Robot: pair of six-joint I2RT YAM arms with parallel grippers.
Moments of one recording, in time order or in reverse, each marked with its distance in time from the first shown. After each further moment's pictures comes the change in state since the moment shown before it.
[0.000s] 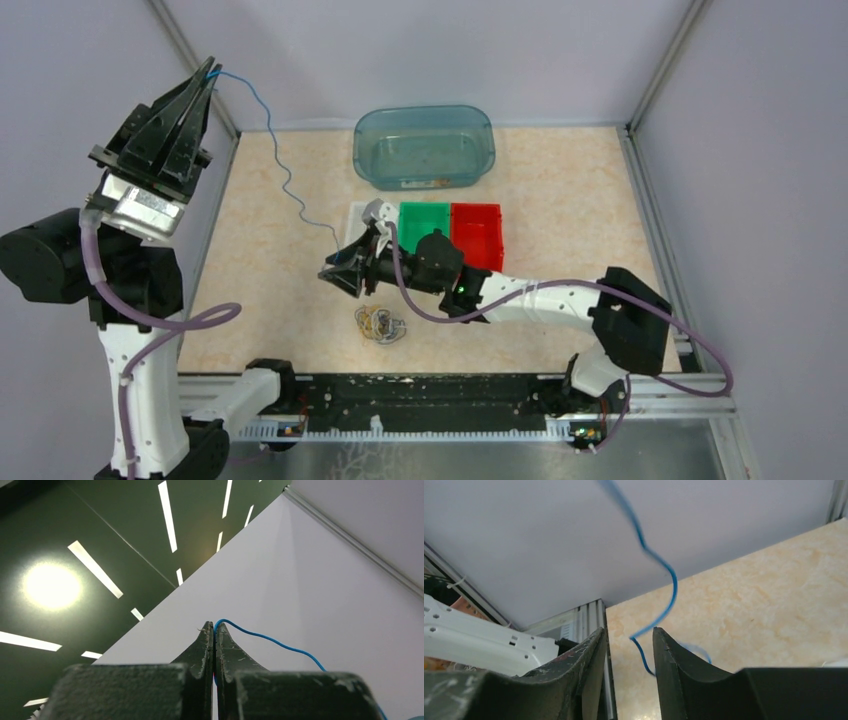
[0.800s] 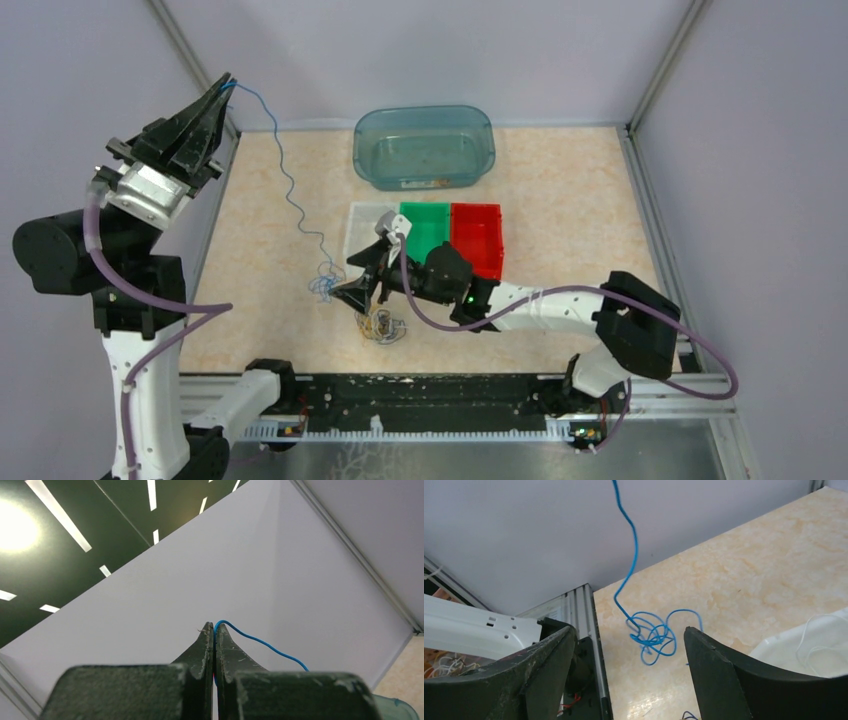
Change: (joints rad) left arm 0.000 -0.038 -0.058 -0.124 -0.076 -0.064; right arm 0.000 -0.034 -0.167 0.066 0.051 0.035
